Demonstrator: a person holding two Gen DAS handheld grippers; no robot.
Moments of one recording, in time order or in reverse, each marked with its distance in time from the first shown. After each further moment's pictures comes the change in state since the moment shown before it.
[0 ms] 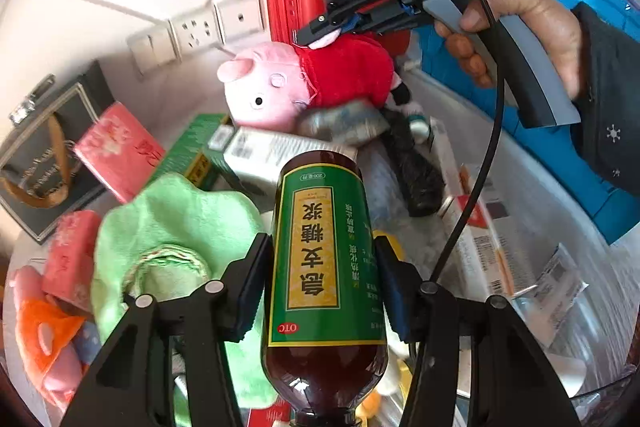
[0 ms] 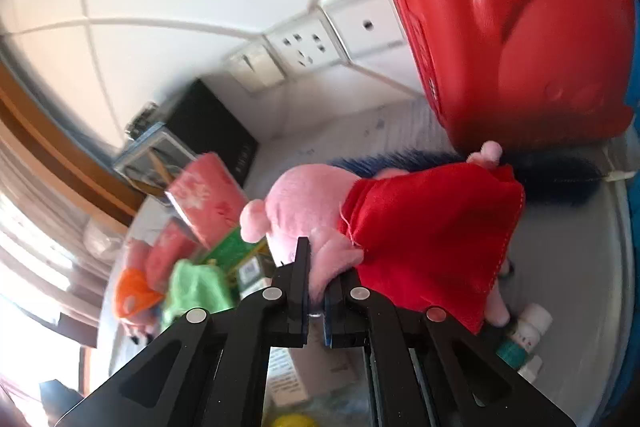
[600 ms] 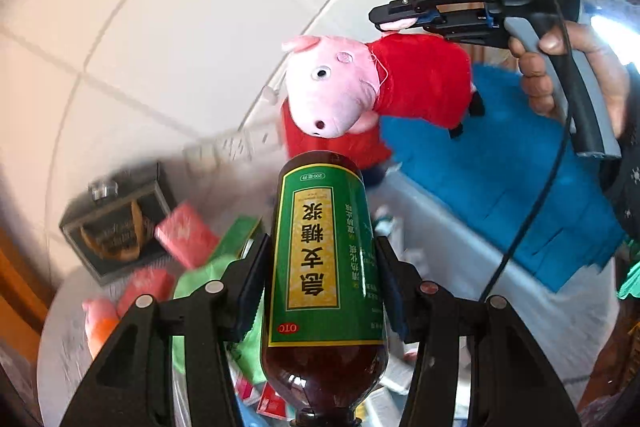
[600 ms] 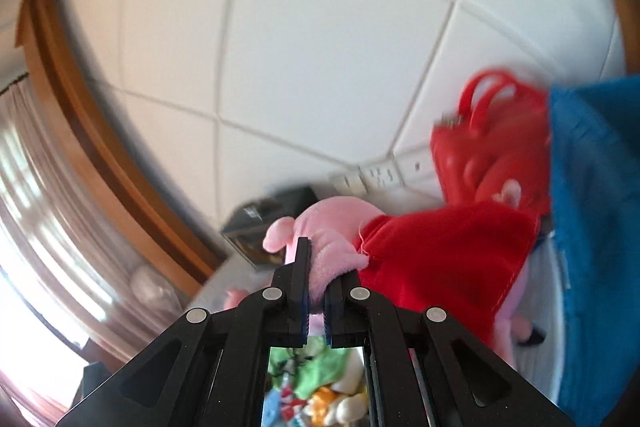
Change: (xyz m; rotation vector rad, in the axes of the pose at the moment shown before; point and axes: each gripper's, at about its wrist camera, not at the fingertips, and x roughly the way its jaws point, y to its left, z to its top) left arm -0.179 -0.042 0.034 0.015 -0.310 0.053; right arm -0.258 0.106 -0.034 -0.052 -0.360 0.098
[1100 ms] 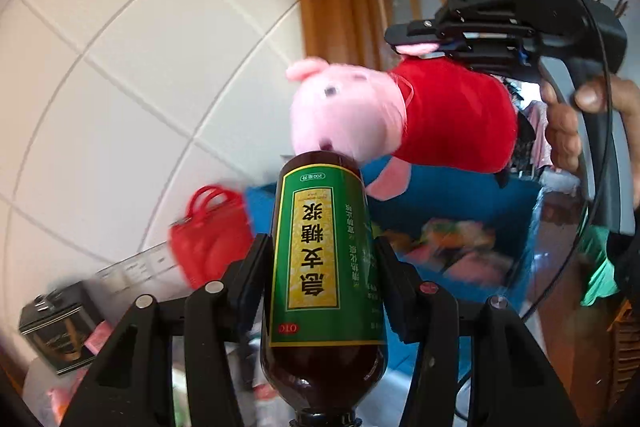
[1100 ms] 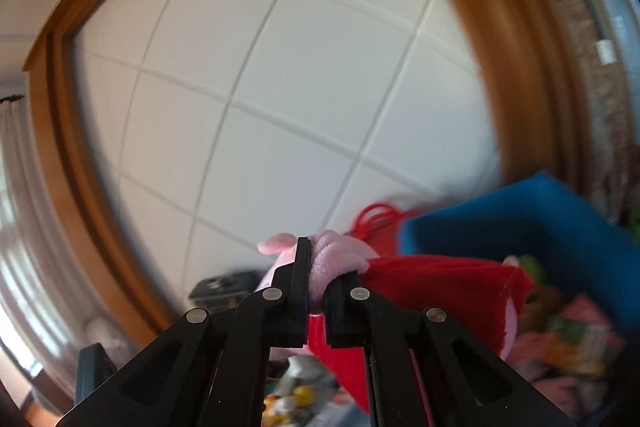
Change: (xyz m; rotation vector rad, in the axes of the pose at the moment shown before) left arm -0.045 -0.183 0.120 0.107 -0.236 -0.225; right arm -0.293 0.012 0.010 -0.064 -0.339 -0.258
